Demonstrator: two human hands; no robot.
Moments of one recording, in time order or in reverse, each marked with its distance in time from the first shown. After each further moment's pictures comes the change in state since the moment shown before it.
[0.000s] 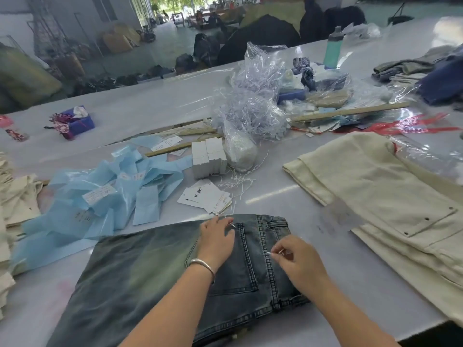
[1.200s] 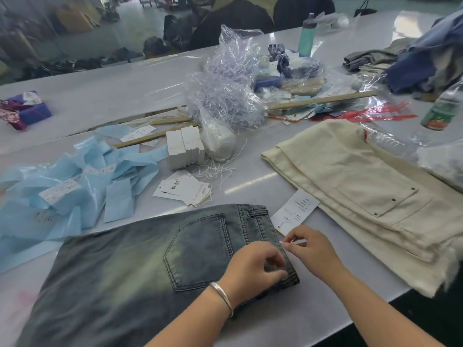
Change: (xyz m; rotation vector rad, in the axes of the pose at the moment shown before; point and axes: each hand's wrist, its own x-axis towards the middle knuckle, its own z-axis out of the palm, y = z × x) left_hand -0.072 0.063 0.042 -0.215 -0.245 0.650; right_hand -0.009 0.036 -0.041 0.056 0.055 0.239
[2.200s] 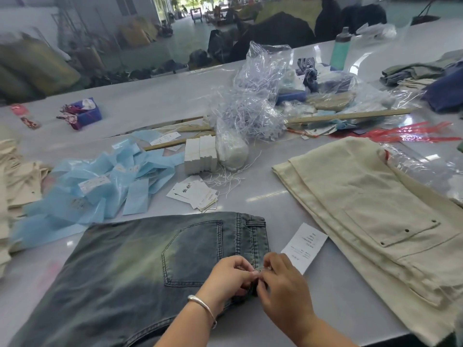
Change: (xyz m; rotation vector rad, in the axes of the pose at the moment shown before) left_hand -0.001 0.020 0.010 -0.686 0.173 -0.881; right_hand -0.032 0.007 0.025 -0.359 0.208 -0.740
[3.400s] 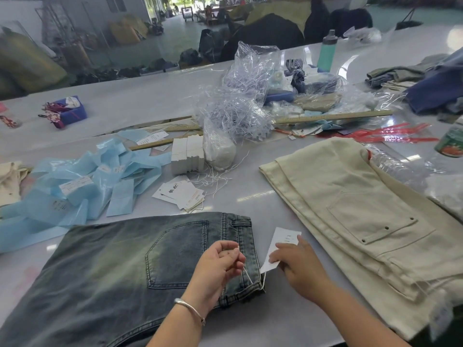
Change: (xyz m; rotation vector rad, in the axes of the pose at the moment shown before) left_hand 0.004 0.009 0.012 -0.511 0.032 0.131; right_hand 0.019 0.087 -0.032 -0.009 -0.554 0.194
